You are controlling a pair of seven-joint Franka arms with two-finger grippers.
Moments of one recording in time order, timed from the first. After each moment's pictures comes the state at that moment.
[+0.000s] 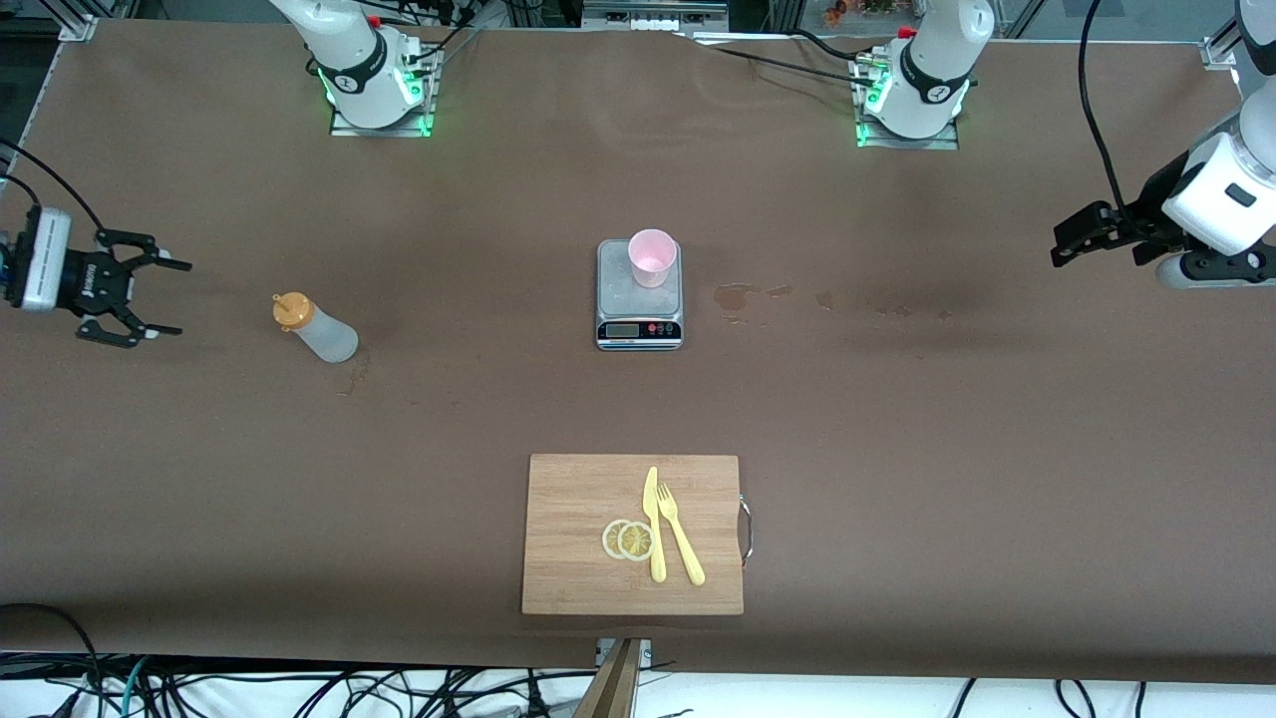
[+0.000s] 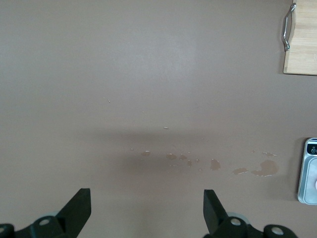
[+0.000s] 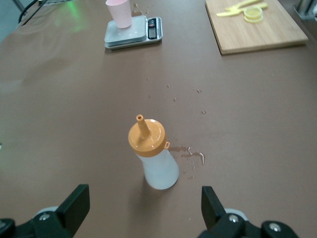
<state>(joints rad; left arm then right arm) 0.01 -0.03 -0.02 -1.73 -0.02 1.64 -0.08 -0.20 0.28 -0.29 -1.82 0.62 1.60 -2.13</state>
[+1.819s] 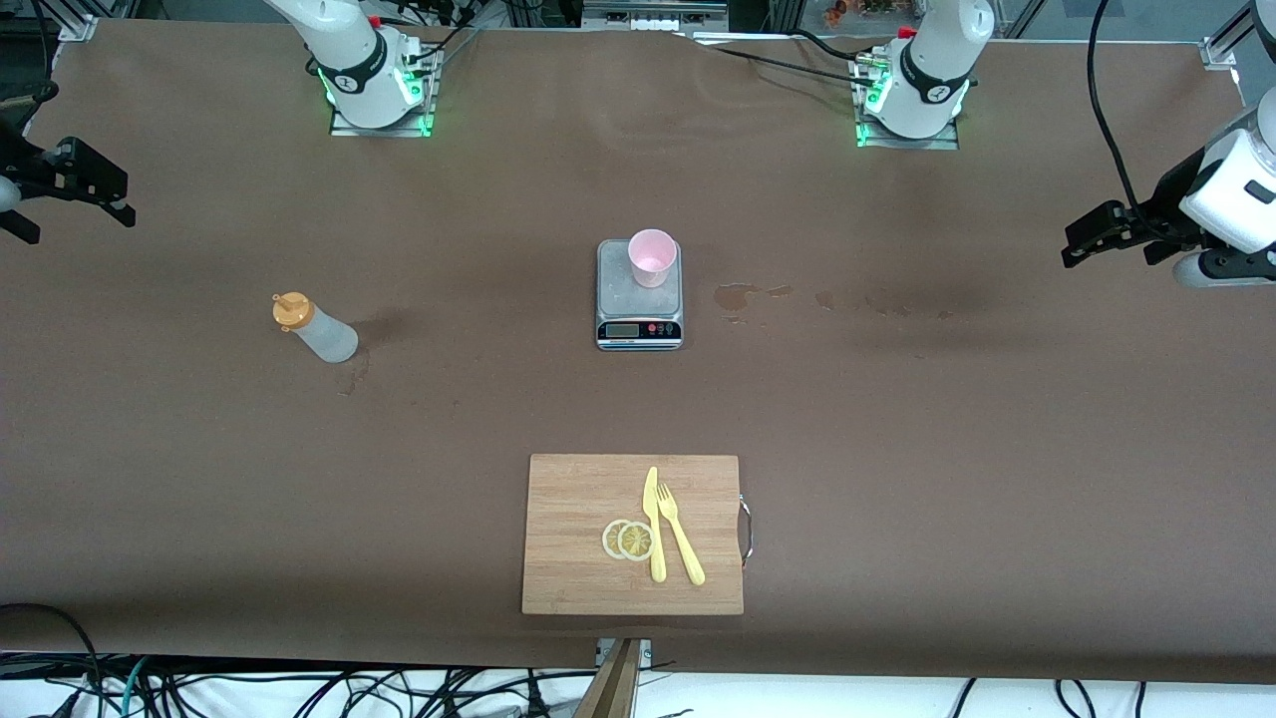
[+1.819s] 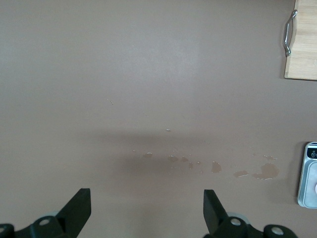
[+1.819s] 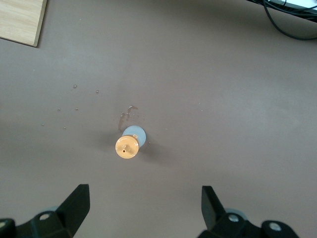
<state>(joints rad) 0.02 -0.03 -0.02 -1.72 -0.02 1.64 -0.08 0.07 -0.11 -0.13 -1.74 -0.03 1.71 -0.31</state>
